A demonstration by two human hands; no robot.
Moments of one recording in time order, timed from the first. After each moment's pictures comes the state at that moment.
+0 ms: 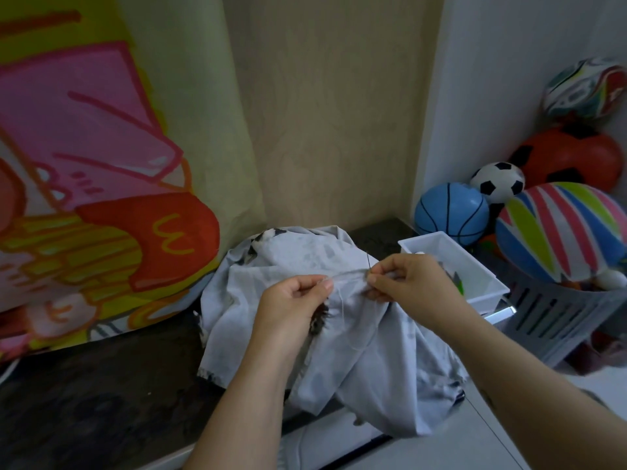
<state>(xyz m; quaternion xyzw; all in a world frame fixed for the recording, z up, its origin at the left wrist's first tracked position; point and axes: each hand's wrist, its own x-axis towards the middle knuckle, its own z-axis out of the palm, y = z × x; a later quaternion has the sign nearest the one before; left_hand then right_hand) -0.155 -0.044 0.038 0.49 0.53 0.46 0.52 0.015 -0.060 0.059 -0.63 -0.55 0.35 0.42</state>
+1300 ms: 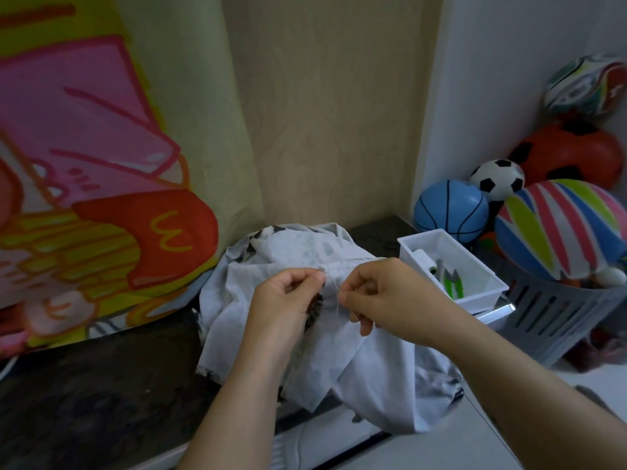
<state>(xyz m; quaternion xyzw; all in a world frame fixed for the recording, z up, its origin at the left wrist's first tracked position) -0.158 -0.047 0.041 0.49 0.53 0.48 0.50 -0.011 -0.080 0.084 -0.61 -0.66 0.36 0.27</state>
